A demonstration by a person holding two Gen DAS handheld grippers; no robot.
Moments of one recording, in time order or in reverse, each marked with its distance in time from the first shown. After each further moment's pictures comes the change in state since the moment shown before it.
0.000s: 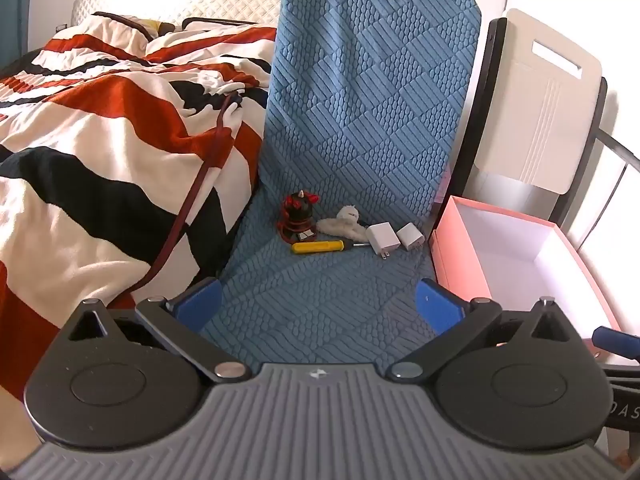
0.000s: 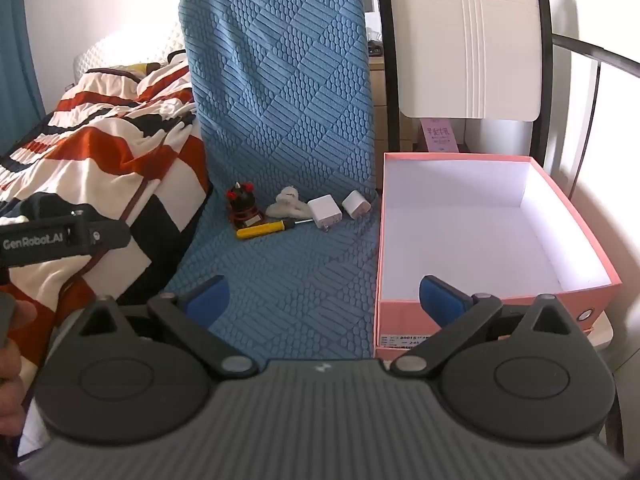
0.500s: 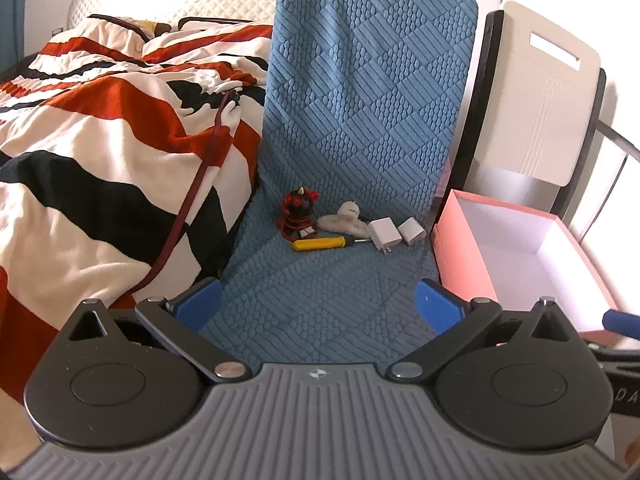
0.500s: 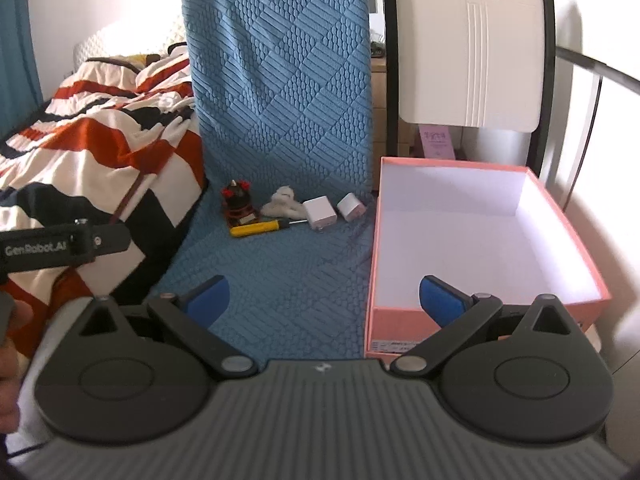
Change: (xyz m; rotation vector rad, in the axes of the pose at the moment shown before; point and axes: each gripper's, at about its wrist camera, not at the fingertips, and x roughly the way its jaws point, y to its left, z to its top) left arm 0.002 0.000 -0.001 0.025 0.013 0.007; right arm -0.001 0.004 0.008 -0.040 0.010 -0.022
